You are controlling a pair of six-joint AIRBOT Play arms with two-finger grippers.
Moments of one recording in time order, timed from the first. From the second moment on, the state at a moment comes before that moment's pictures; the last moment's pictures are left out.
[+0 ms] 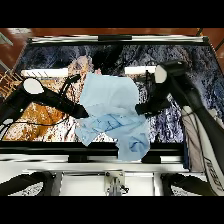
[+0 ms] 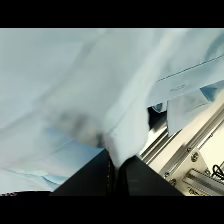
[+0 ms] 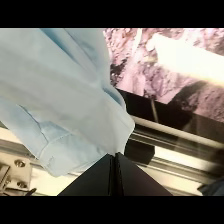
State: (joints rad) left arm -0.28 -1.27 1.18 0.90 -1.31 -1.18; right arm 0.39 -1.39 1.49 -1.49 1.76 1.64
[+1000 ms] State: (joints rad) left arm -0.11 -1.29 1.33 1.05 -1.34 -1.19; right arm 0.59 -1.23 1.49 -1.51 1.52 1.72
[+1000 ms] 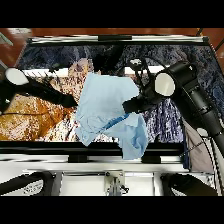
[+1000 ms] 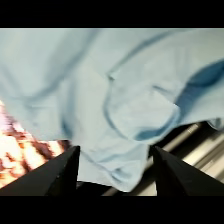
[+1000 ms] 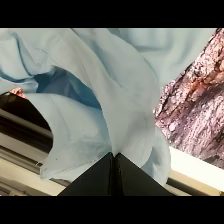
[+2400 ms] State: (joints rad) left arm 0.69 -1.53 1.57 1.67 -1.19 -0.97; right arm 0.59 -1.24 1.49 -1.59 1.52 1.76
